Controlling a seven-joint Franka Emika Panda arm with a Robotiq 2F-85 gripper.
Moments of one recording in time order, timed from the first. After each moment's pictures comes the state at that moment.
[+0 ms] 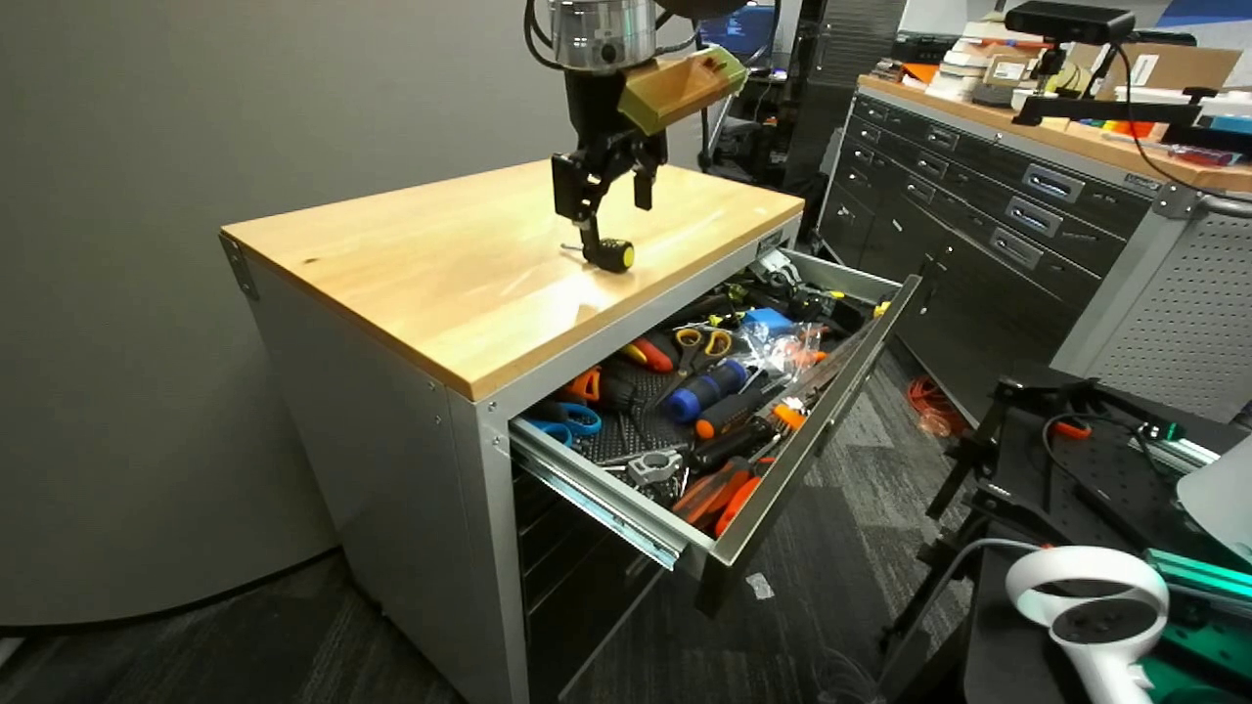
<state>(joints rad) 0.32 0.49 0.03 -1.68 -0.33 2.11 0.52</state>
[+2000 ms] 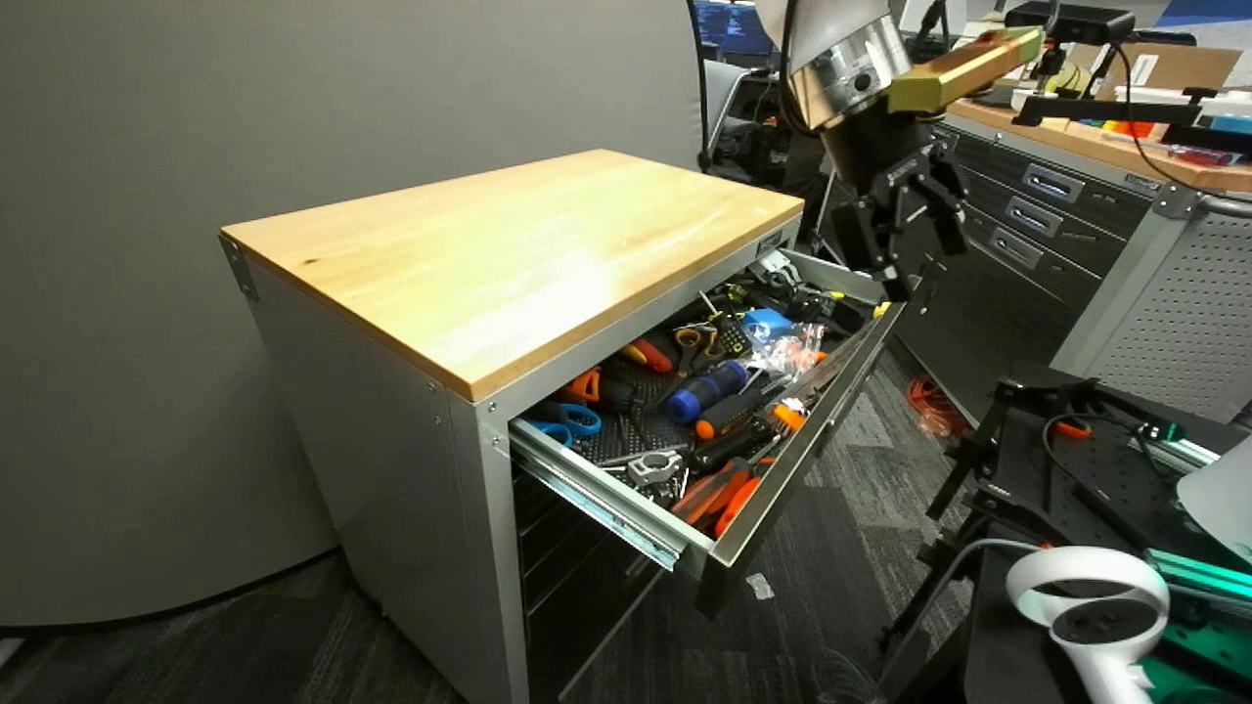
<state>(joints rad) 0.19 0.08 0.03 -2.26 0.02 1.67 0.53</state>
